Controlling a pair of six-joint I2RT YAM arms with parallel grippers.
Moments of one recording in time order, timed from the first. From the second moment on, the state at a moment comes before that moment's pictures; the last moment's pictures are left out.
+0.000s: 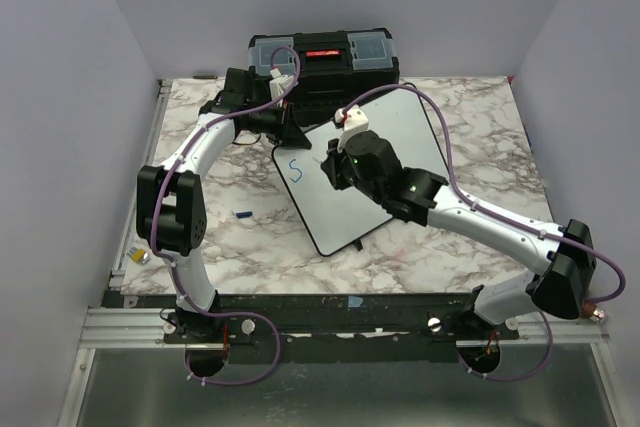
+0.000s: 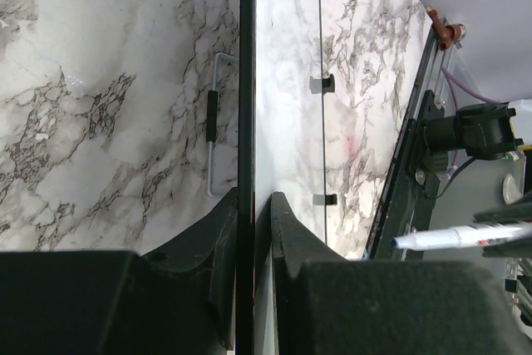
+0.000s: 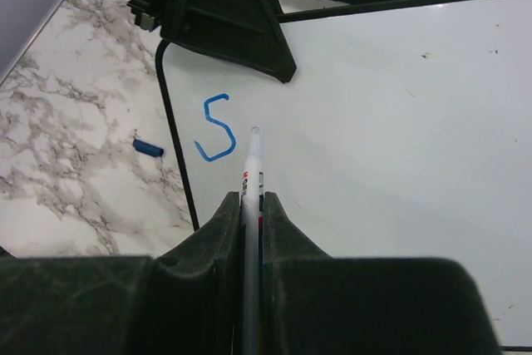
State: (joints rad) left arm -0.20 1.85 1.53 -0.51 1.04 0.03; right arm 0.97 1.43 1.24 -0.23 0.35 0.30
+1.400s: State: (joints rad) left arm -0.20 1.85 1.53 -0.51 1.04 0.02; right arm 0.93 1.63 1.38 -0.27 0.24 0.35
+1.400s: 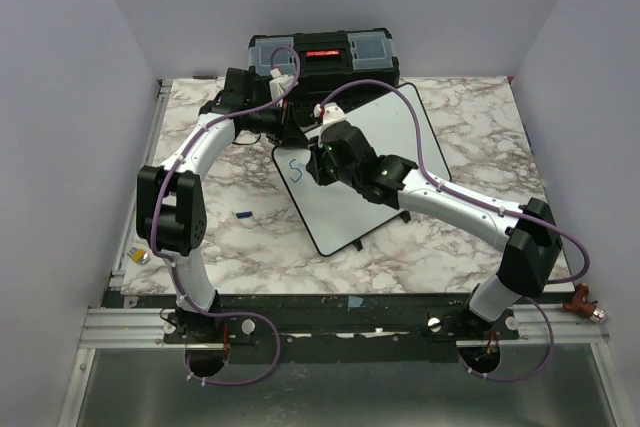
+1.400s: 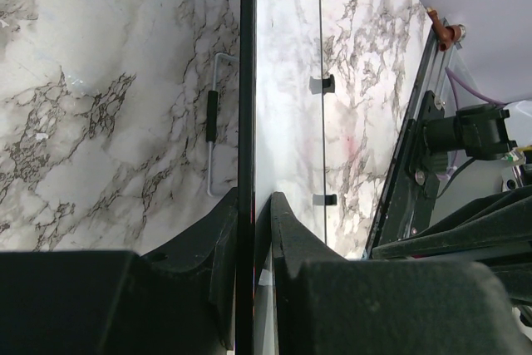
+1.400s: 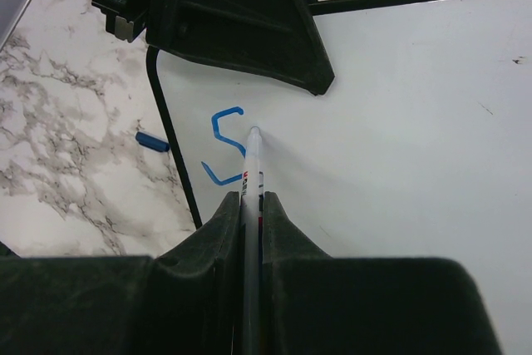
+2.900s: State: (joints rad) left arm -0.20 1.85 1.53 -0.51 1.03 0.02; right arm 0.93 1.64 1.41 -0.35 0.26 0.40
